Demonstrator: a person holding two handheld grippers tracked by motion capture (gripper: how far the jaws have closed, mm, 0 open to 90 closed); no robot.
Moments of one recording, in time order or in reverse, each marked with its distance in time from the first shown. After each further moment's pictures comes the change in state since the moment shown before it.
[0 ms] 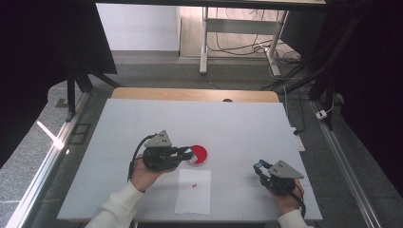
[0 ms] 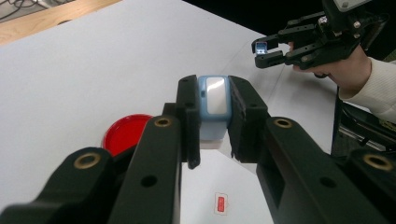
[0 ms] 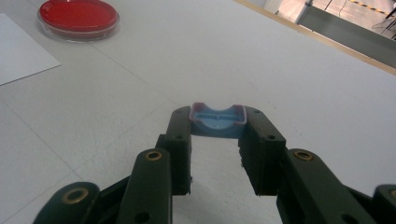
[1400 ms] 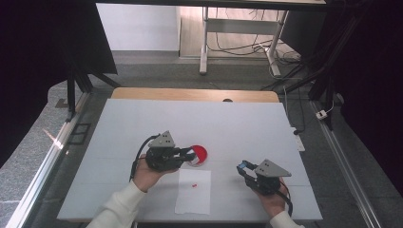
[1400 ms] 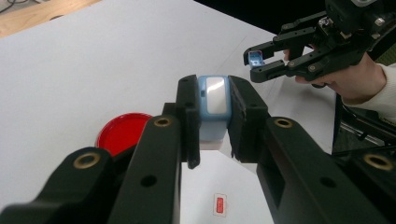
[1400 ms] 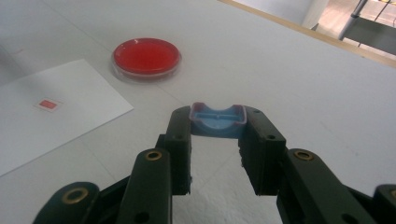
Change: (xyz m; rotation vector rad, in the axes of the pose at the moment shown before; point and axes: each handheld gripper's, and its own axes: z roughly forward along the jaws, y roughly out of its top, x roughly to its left) left arm -0.001 0.000 0.008 0.022 -0.009 0.010; right arm 0.033 0.023 0.015 -0.058 0.148 0.043
